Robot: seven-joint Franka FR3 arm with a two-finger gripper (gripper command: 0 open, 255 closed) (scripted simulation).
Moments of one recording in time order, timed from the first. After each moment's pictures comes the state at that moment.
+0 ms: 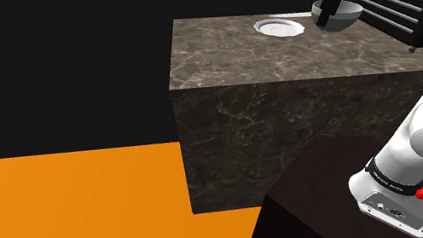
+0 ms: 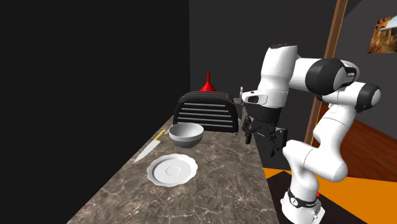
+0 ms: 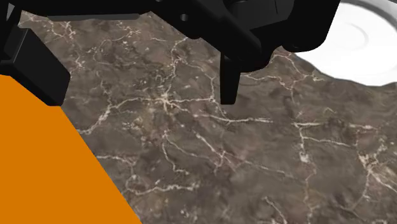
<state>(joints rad) 0.01 -0.76 -0.04 -2.27 -0.05 1.60 -0.17</state>
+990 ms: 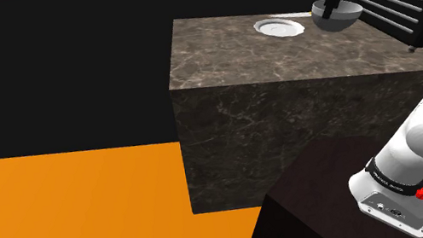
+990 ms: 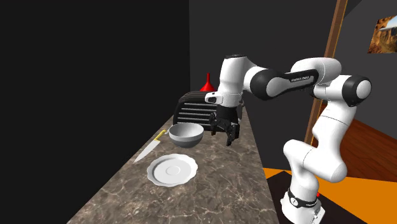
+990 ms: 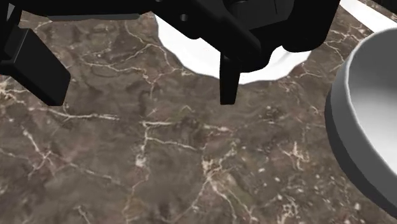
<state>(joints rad) -0.07 -0.54 -0.26 -2.17 -0.22 1.74 -0.43</state>
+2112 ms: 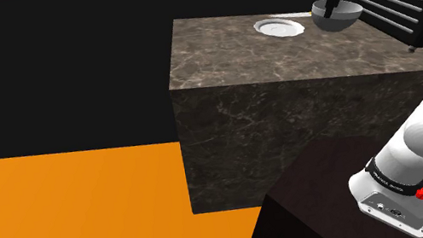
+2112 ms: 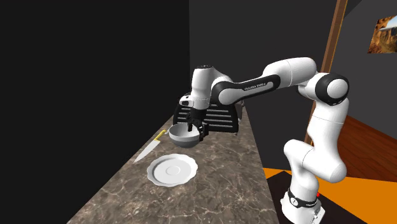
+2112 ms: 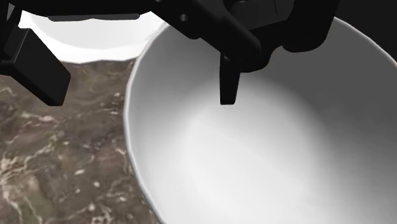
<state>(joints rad) -0.11 -0.21 -0.47 -1.98 -0.23 1.92 -0.67</state>
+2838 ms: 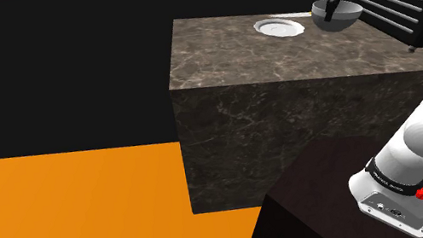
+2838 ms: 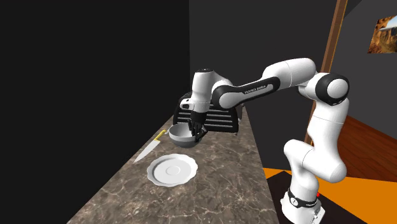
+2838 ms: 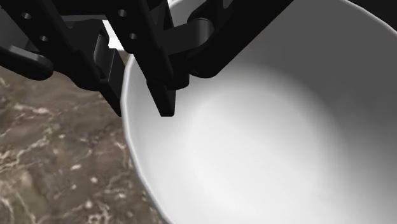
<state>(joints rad) -0.11 -0.21 -0.47 -2.02 -0.23 1.96 -0.66</state>
